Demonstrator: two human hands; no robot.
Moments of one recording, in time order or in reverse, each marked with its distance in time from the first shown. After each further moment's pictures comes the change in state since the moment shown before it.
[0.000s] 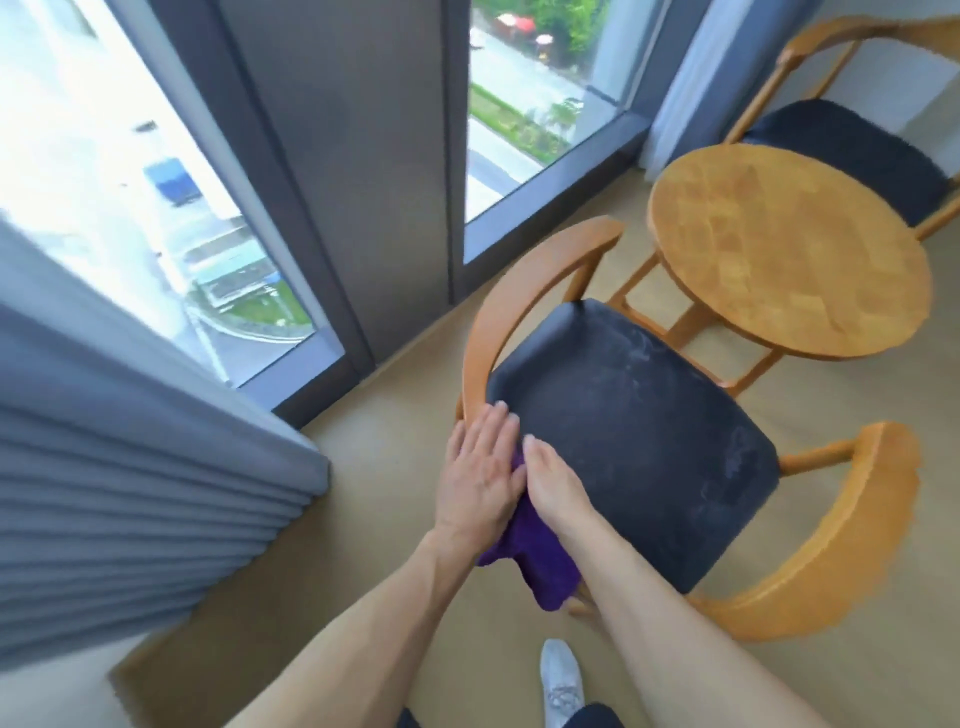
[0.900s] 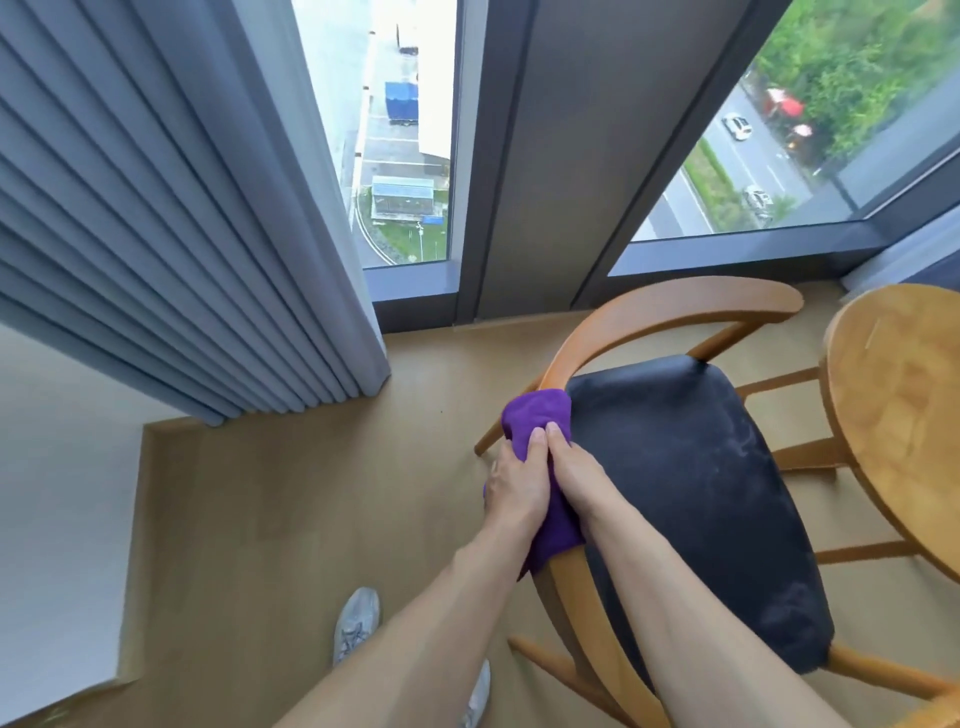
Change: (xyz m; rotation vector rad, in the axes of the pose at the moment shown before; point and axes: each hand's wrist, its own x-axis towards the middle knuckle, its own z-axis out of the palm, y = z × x) left_hand -0.007 0.048 0.040 -1.073 0.309 -1.163; right_hand 0.038 0.005 0.003 -0.078 -0.309 -0.012
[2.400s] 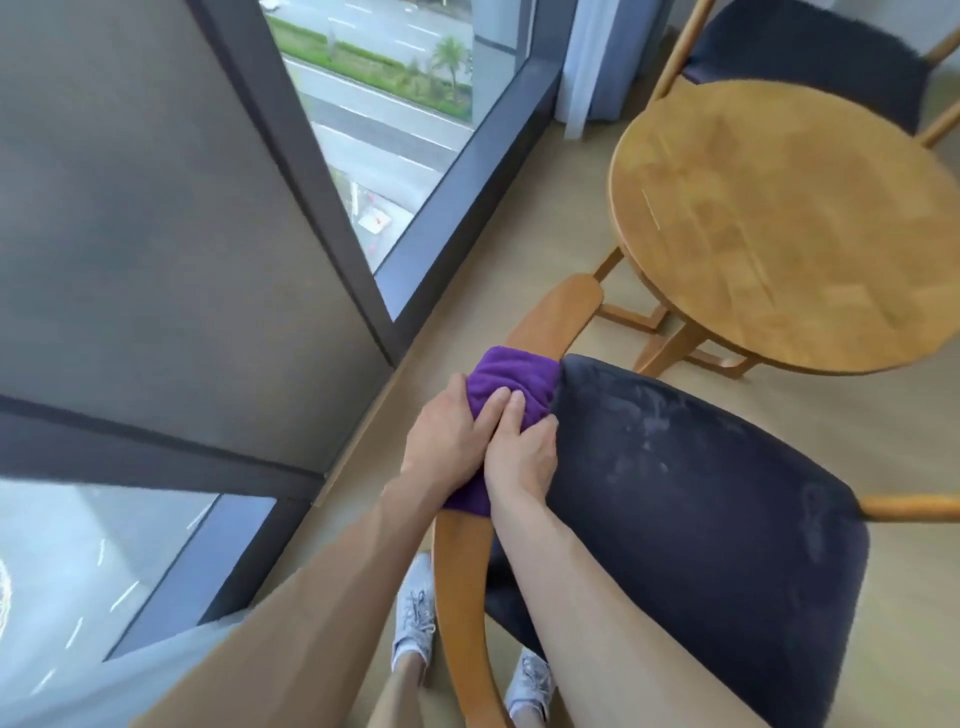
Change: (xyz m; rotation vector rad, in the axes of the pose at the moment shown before) left_hand 0.238 0.233 0.182 0.972 -0.598 0.878; right_hand 0.219 -0.129 -0.127 0.729 0.962 0.308
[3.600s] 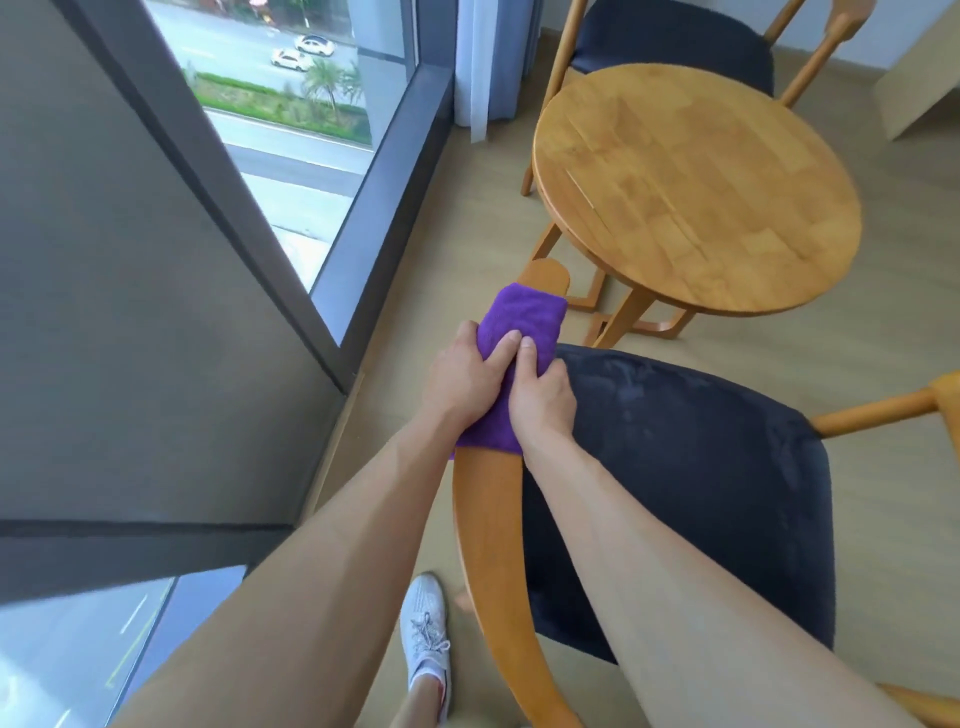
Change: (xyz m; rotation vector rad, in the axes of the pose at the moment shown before) left_hand 0.066 0.019 0.005 -0.099 -0.161 0.131; right_hand 0.039 -0.020 0.000 0.018 0.105 -0.040
